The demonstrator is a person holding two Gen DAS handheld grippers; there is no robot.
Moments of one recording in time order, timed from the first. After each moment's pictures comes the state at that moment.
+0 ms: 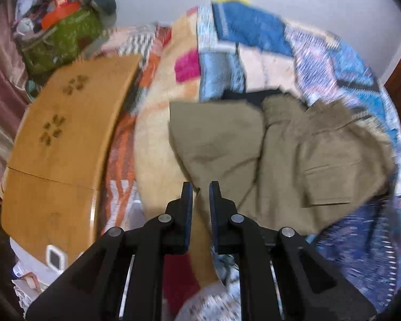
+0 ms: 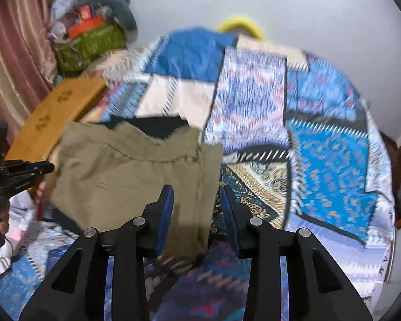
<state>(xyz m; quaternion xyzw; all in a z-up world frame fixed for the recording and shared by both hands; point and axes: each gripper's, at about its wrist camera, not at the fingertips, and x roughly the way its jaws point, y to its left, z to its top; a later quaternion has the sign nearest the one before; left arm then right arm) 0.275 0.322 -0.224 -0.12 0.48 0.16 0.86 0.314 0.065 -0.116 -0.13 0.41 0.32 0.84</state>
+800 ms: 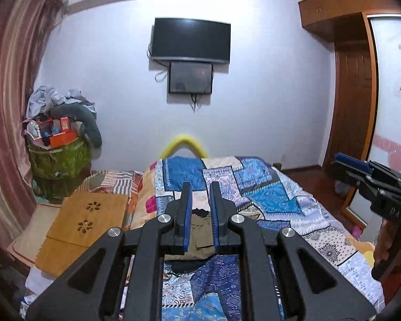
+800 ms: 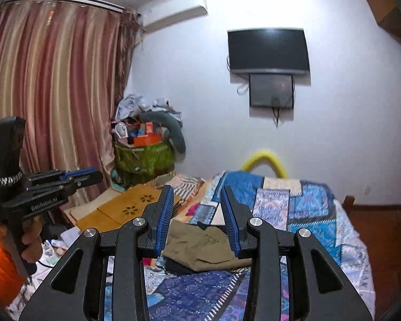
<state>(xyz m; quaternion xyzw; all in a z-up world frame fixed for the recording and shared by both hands) 0.018 0.154 0.038 -0.03 0.14 0.09 0.98 0.052 -0.013 0.073 -0.05 0.10 0.40 0.91</state>
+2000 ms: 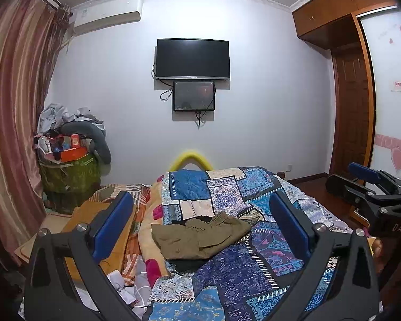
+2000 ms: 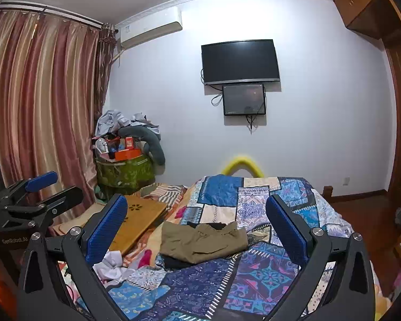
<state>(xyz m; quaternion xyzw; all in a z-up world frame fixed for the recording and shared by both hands) -0.034 0.117 0.016 -0.01 0.10 0.11 0.99 0.007 -0.036 0.053 0.01 0.09 0.34 0.94</state>
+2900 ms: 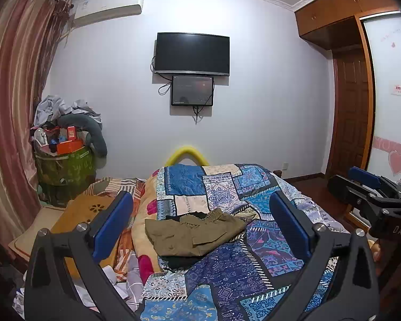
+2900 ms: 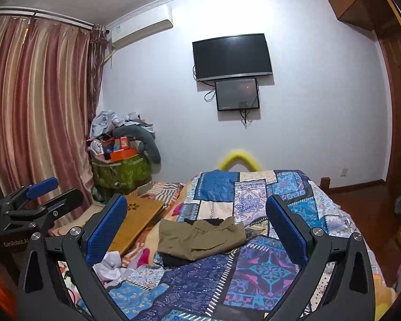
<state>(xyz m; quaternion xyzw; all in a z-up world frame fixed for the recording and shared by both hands) -0.024 0.116 0.009 -0.02 0.11 0.11 0.99 0.010 -0.040 0.053 0.02 0.11 0.32 0.94</state>
